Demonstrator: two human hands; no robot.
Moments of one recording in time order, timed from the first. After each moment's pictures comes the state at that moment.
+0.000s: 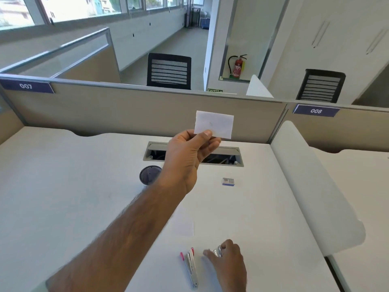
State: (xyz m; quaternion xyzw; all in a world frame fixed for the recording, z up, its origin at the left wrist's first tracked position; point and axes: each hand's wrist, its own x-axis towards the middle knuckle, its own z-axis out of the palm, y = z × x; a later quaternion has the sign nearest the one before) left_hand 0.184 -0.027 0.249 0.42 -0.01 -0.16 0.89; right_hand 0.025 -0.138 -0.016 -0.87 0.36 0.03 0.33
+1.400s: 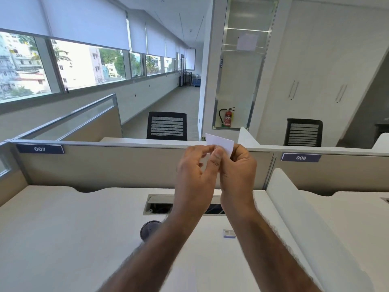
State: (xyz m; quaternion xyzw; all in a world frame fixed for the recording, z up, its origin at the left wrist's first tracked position) left_hand 0.173 -0.031 0.339 0.72 -0.25 0.21 0.62; right_hand 0.164 -0.116 0.345 -0.59 0.06 -0.38 0.71
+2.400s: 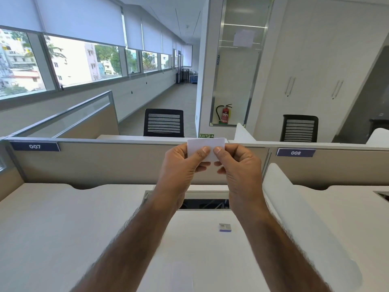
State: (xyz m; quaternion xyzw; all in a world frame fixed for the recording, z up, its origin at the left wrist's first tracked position) left_hand 0.190 -0.019 0.339 0.61 -0.18 -0.03 0.77; right_hand 0.138 -0.137 0.341 -0.63 0.04 -0.35 0.69
